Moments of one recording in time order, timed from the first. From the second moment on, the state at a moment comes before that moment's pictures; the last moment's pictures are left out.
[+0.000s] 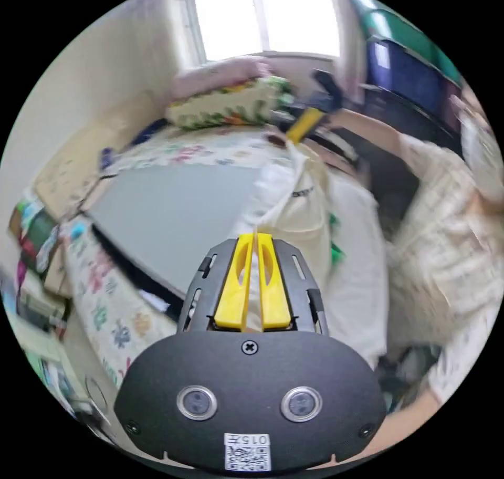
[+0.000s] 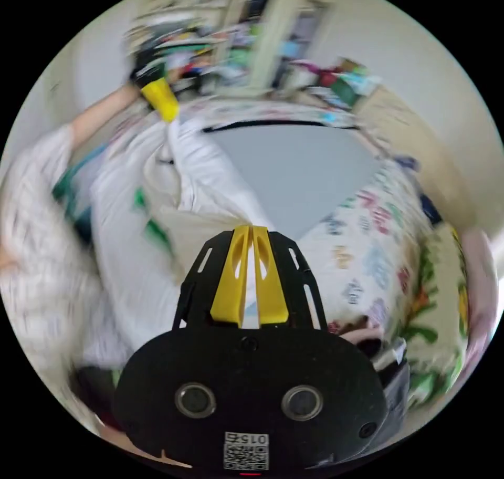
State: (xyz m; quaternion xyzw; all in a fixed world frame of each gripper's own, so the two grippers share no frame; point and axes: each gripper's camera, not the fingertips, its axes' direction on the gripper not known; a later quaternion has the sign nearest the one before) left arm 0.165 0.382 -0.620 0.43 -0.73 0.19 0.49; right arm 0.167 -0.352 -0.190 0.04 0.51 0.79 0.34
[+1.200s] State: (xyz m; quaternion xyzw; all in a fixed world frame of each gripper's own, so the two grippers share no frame) left arm 0.170 0.187 -0.473 0.54 -0.77 0.09 0.33; right arm 0.170 -0.322 -0.116 0.24 0.44 0.82 0.29
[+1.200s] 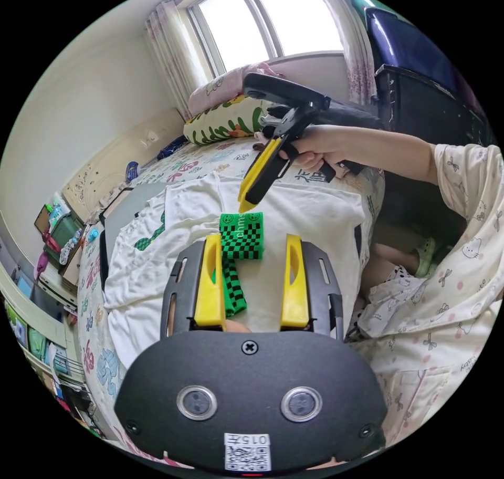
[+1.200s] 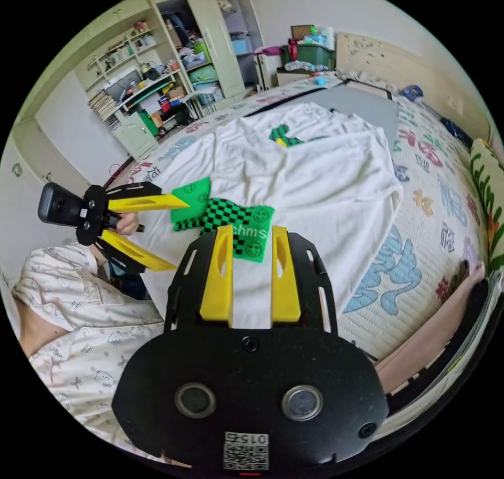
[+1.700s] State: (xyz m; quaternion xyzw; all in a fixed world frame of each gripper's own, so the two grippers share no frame) left arm 0.166 0.221 -0.465 0.67 -0.70 0.05 0.26; right arm 0.188 -0.359 -0.170 0.43 0.44 0.69 0.37
